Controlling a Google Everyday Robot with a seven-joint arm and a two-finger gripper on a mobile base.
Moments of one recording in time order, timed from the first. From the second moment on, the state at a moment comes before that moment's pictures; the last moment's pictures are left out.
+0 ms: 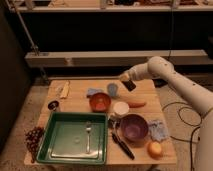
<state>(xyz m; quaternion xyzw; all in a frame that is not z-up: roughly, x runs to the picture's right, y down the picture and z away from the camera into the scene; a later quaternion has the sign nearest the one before) 0.109 -0.084 0.852 0.27 -0.18 -0.83 0.46</state>
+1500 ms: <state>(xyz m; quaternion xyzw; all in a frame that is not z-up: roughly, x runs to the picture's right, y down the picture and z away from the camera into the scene) 0.065 -0.080 0.913 0.21 -0.25 -0.86 0.40</state>
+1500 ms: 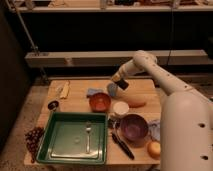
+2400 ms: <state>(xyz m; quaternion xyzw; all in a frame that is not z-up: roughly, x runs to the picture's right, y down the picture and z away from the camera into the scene) 0.029 -0.067 0.923 0.20 -0.30 -0.86 0.37</state>
